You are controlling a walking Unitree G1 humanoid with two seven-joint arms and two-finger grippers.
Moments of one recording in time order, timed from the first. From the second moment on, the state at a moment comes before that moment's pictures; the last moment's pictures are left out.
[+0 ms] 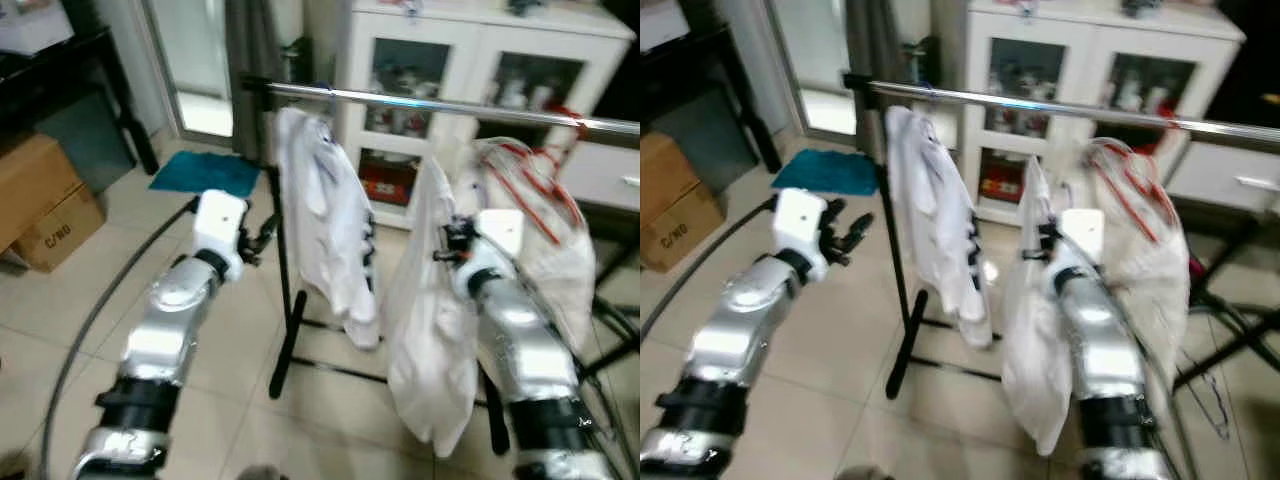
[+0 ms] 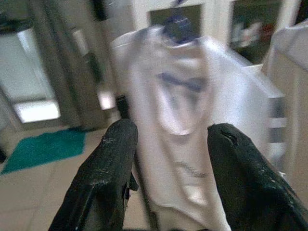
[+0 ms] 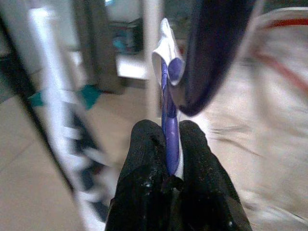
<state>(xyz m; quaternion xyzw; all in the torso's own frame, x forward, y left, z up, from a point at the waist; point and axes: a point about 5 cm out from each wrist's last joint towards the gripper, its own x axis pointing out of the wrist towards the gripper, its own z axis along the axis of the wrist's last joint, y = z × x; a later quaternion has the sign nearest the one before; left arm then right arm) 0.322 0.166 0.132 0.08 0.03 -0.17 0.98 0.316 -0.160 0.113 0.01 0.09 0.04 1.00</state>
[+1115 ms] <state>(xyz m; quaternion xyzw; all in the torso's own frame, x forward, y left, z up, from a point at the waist) 0.307 0.136 0.154 0.11 0.04 -0.37 0.92 0.374 -0.166 0.164 -0.07 0.06 0.05 0.99</state>
